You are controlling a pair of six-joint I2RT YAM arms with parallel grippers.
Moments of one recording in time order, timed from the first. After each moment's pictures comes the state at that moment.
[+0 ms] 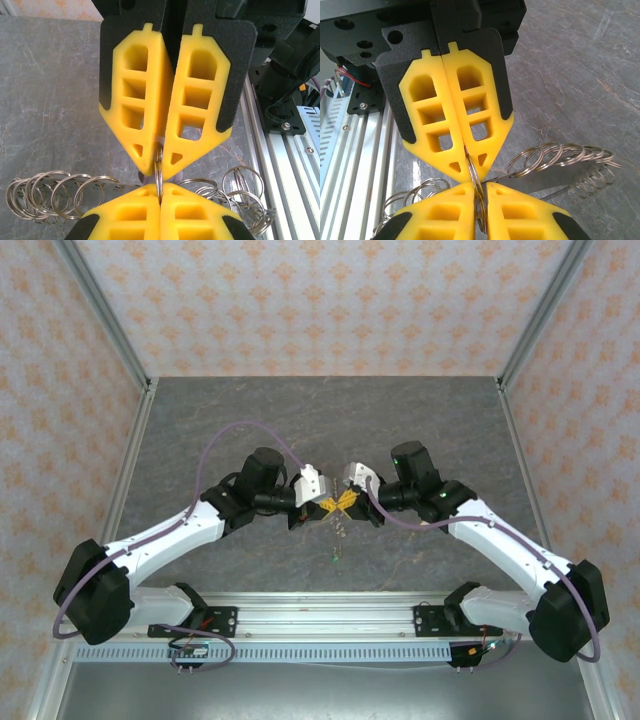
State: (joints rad) left arm -0.65 1.26 0.82 -0.13 0.67 0.37; right arm 0.57 1.15 0.84 -0.40 -0.74 -0.46
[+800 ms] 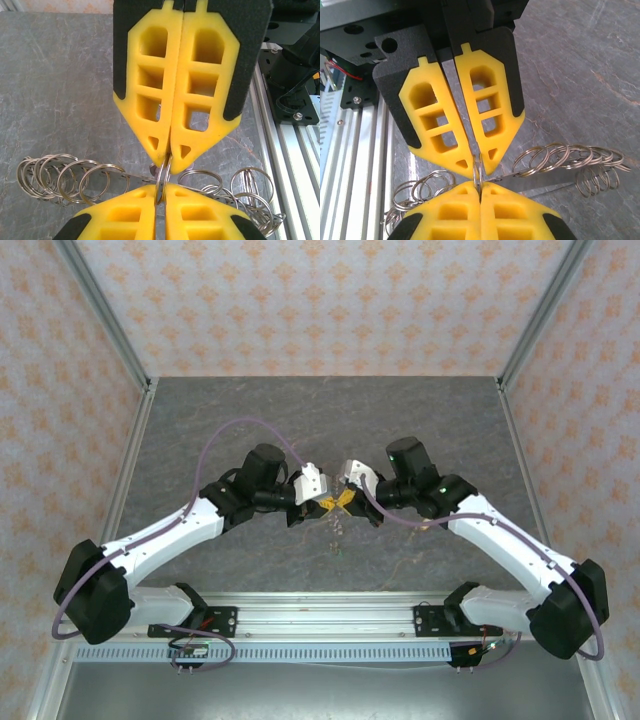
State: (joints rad) left arm -0.64 1.27 0.88 -0.22 0.62 0.43; right arm 0.62 1.16 0.94 -0.54 -0.63 -0.47
